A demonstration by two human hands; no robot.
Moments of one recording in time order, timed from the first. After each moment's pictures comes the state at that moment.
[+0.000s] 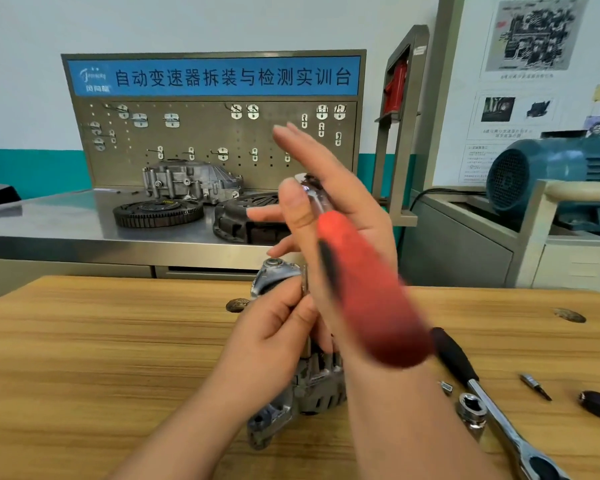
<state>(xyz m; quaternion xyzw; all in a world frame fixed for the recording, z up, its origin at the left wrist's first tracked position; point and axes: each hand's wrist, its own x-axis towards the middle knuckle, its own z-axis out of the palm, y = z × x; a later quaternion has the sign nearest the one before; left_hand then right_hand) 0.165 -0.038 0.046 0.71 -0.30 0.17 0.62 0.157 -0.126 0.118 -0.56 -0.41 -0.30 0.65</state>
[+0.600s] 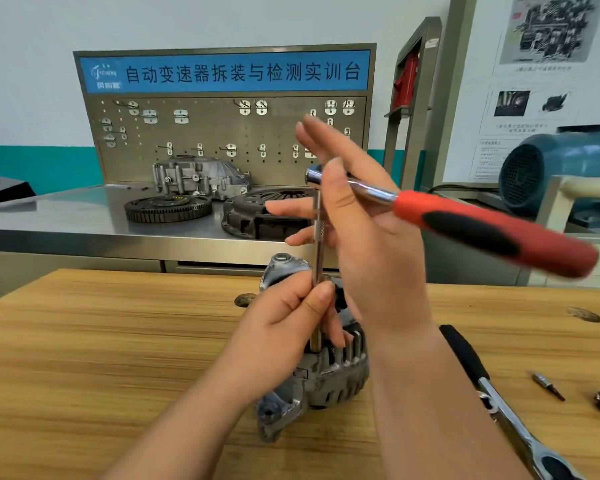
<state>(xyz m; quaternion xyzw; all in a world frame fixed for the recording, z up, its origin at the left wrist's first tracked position) 0.162 -0.031 0.055 0.71 -0.33 0.13 0.61 0.158 -0.135 0.123 -0.57 -0.42 -0.26 0.66</state>
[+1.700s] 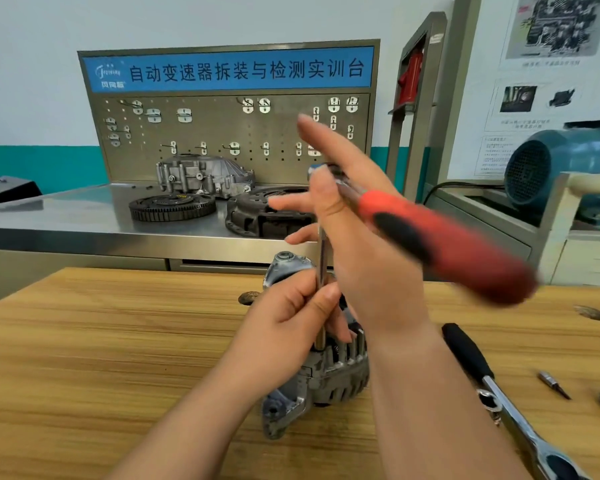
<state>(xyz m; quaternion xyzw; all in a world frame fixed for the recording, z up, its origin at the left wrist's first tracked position) 0.166 -0.033 0.053 0.72 -0.31 0.14 0.60 0.160 -0.135 0.122 -0.60 -0.42 -0.32 0.60</state>
